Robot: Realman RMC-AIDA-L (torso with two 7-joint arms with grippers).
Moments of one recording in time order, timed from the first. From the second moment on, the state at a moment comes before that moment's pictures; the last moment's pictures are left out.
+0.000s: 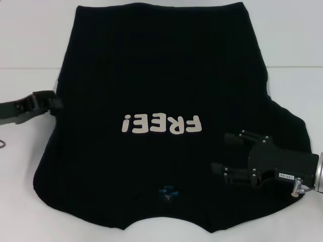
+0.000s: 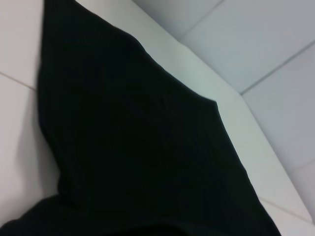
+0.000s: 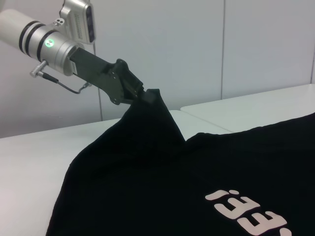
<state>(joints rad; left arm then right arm) -0.58 -1.95 0.41 0.62 2.17 1.35 -2.18 0.57 2.10 -0.50 -0.42 -2.08 -1.45 0.95</state>
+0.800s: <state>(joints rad) -0.65 -2.02 0.66 0.54 2.16 1.32 -2.12 0.57 2.09 -0.50 -0.41 -2.09 -1.44 0.95</state>
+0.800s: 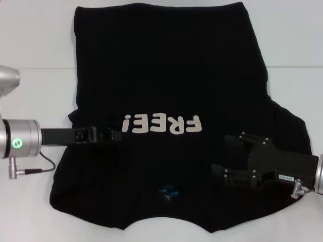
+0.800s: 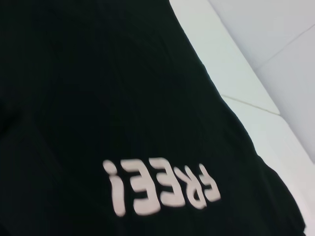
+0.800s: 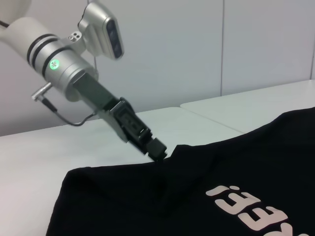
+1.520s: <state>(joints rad) -0.58 -2.00 0.48 0.46 2.15 1.17 -2.28 0.56 2.09 -0.50 -0.41 -2.09 -1.44 0.95</state>
